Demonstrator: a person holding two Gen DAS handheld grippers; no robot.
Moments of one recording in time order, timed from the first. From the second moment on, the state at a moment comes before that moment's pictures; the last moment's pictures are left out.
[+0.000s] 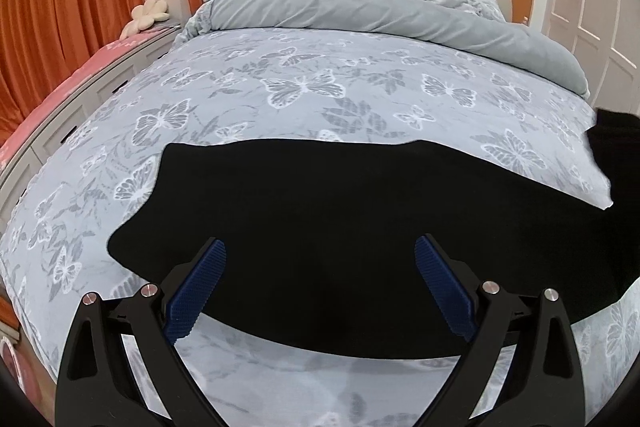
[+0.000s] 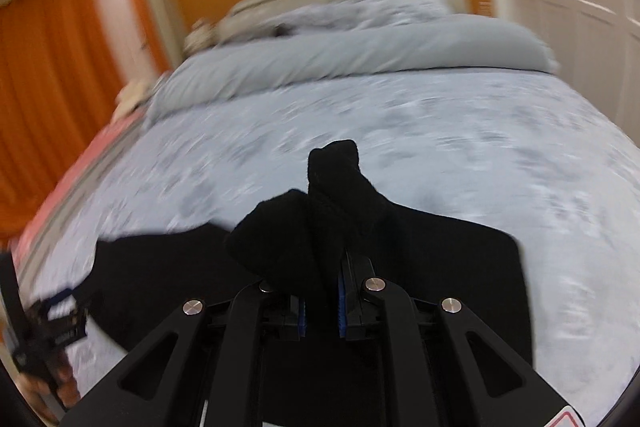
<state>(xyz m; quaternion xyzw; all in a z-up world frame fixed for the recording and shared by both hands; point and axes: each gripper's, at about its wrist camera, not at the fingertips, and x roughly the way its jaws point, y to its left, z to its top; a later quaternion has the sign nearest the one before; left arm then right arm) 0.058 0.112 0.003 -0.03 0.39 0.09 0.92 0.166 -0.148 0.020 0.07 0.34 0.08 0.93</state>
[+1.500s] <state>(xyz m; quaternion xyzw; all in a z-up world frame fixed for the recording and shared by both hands) 0.039 0.248 -0.014 -0.11 0.43 0.14 0.88 0.155 0.011 -0.019 -0.10 0.40 0.19 0.89</state>
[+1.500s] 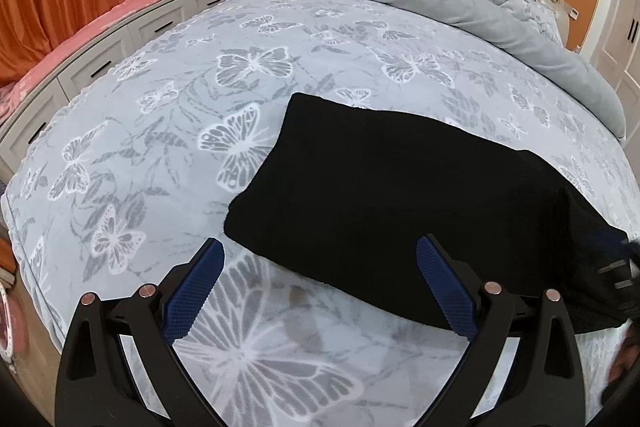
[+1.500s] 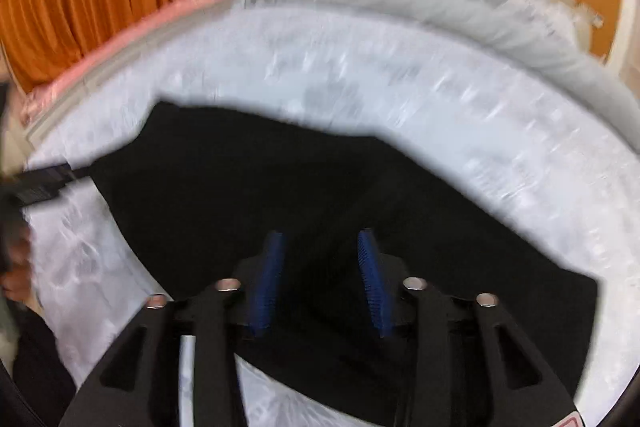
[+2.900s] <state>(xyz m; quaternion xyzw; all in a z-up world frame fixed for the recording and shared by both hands) 0.060 0.310 -0.079 -0.34 0.44 0.21 0.80 0.128 -0.063 0.000 -0.11 0.37 0.07 0.92</state>
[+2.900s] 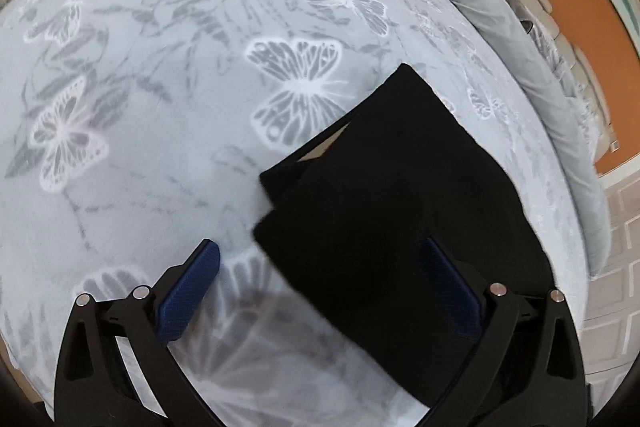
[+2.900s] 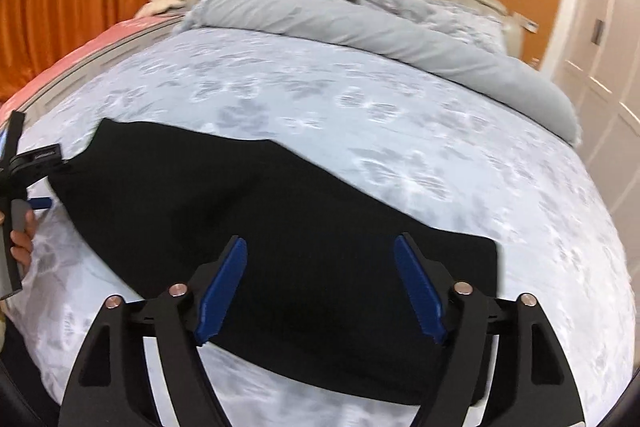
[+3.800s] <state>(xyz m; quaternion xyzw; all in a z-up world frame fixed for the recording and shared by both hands) 0.089 0.267 -0.040 -0.31 0.37 0.18 0.86 0.120 -0.191 -0.013 -0.04 0.41 -0.01 0.91</state>
